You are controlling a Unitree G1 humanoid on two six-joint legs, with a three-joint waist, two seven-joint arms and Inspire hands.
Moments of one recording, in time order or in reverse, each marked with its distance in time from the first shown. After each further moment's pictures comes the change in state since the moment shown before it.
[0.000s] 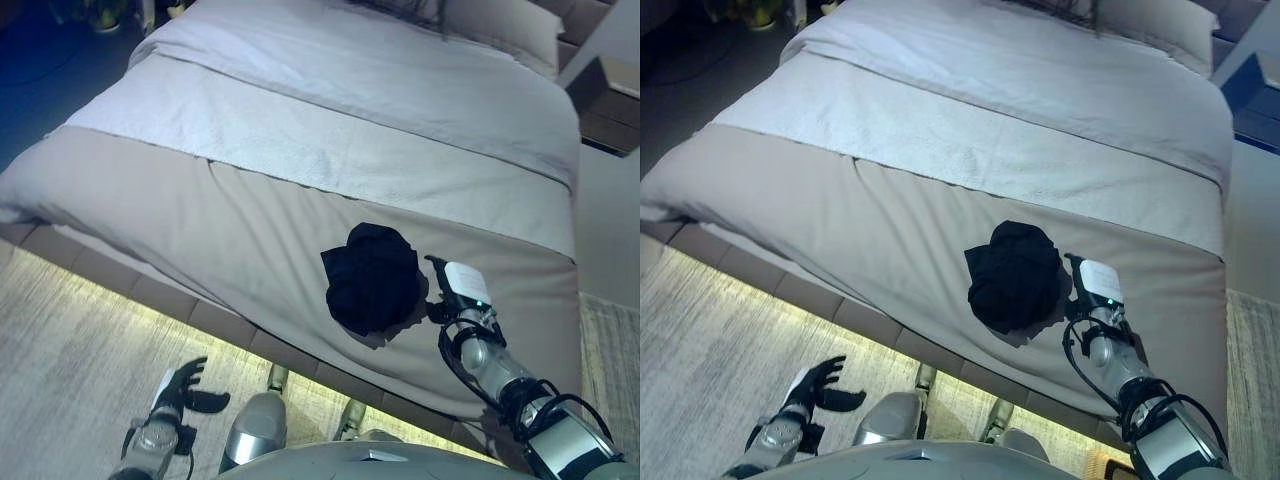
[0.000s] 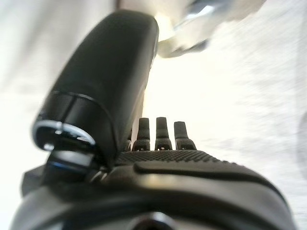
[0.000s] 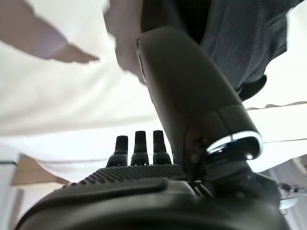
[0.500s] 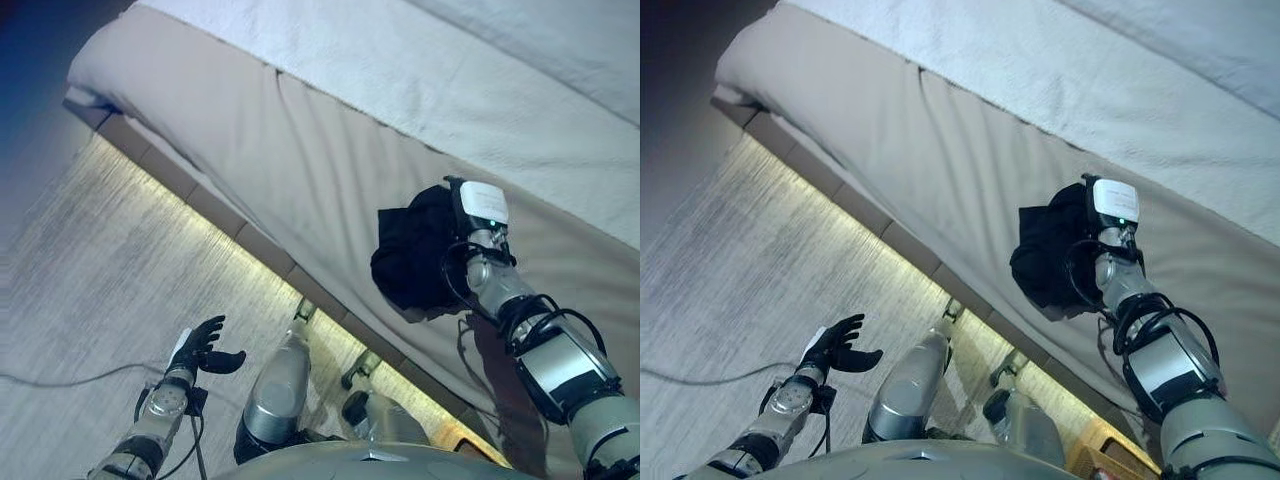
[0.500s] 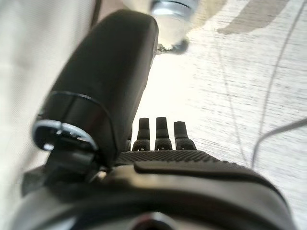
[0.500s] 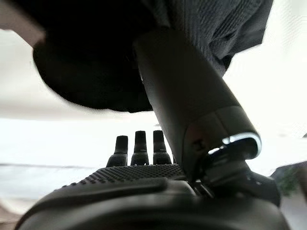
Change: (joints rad) left arm -0.159 0.022 -0.010 -0.079 -0.033 -0.071 -0.046; right arm -0.434 -0.050 0.099 0.160 0.045 0.067 0.012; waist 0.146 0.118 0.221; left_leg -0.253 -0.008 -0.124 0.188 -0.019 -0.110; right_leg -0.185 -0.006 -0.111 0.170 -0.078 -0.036
